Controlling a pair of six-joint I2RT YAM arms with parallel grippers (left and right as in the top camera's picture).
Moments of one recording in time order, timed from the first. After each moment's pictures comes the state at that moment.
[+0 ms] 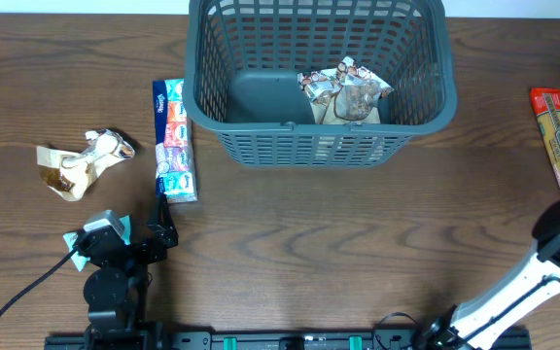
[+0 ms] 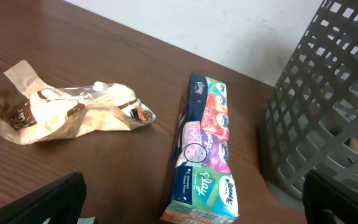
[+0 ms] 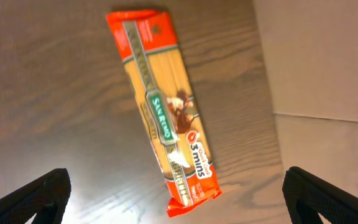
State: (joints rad) left arm 0.02 0.01 0.10 -0.32 -0.08 -0.35; right arm -0.68 2.19 2.39 -1.33 0.01 -0.49
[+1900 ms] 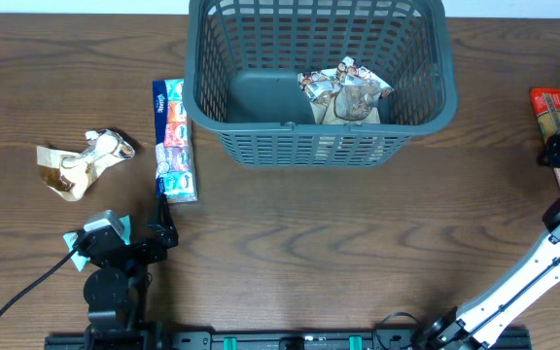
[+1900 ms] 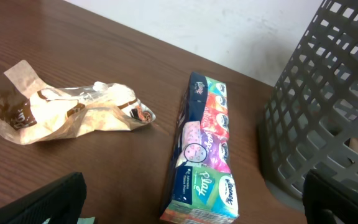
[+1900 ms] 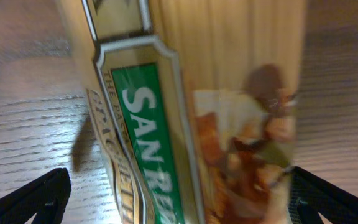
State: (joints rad) left arm 0.02 0.01 0.10 -0.32 -0.08 -0.35; right arm -0.76 2.49 2.16 -1.09 -0.03 -0.67
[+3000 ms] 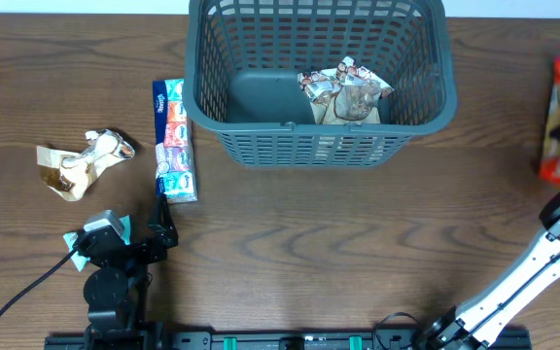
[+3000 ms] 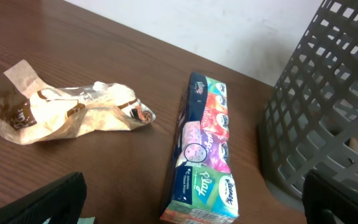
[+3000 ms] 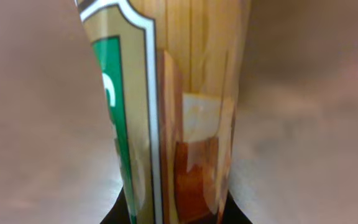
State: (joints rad) left arm 0.02 0.01 0.10 -0.32 -0.08 -0.35; right arm -0.72 2.50 2.32 -1.09 -0.31 -0.34
